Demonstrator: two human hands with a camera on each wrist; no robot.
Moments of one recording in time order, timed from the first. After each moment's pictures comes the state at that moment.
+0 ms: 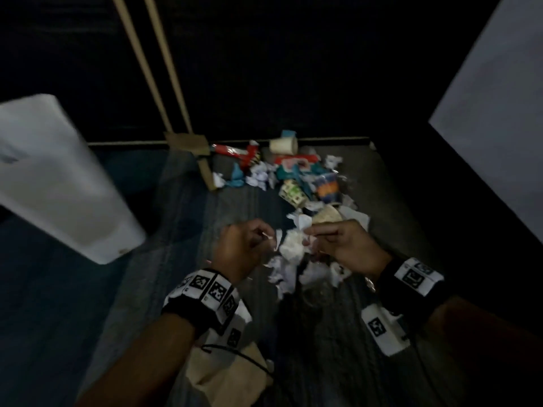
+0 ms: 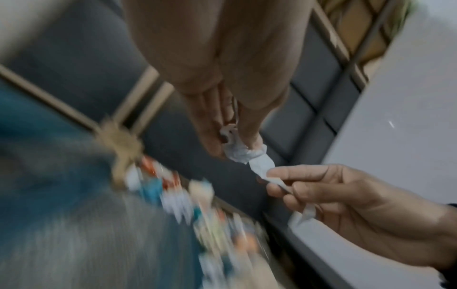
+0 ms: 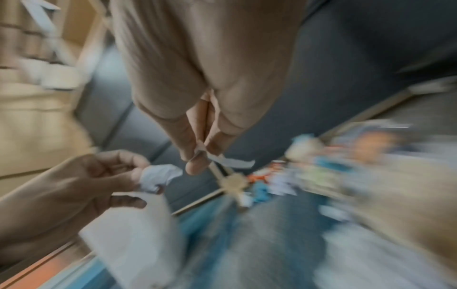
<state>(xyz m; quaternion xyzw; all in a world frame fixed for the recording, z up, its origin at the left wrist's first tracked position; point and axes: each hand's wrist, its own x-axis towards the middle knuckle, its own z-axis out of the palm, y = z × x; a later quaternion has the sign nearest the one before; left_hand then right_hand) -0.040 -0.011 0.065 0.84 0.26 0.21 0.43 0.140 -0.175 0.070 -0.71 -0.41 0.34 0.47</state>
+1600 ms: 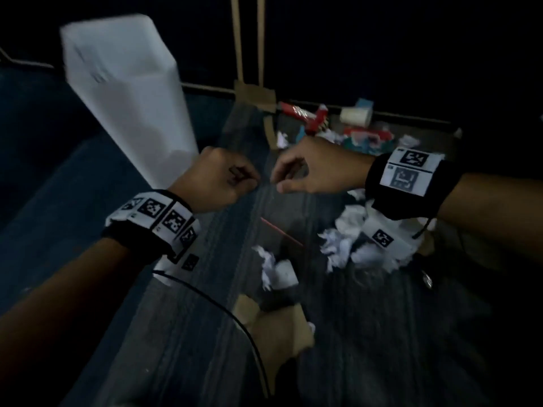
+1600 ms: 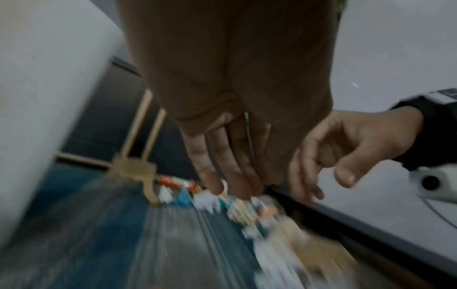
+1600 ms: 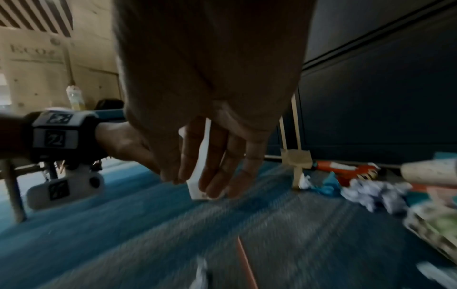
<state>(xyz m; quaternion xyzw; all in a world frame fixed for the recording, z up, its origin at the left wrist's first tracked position) -0.165 0.085 0.130 0.91 0.26 0.16 0.28 0.040 -0.010 0.163 -0.61 -0.73 0.28 0.14</state>
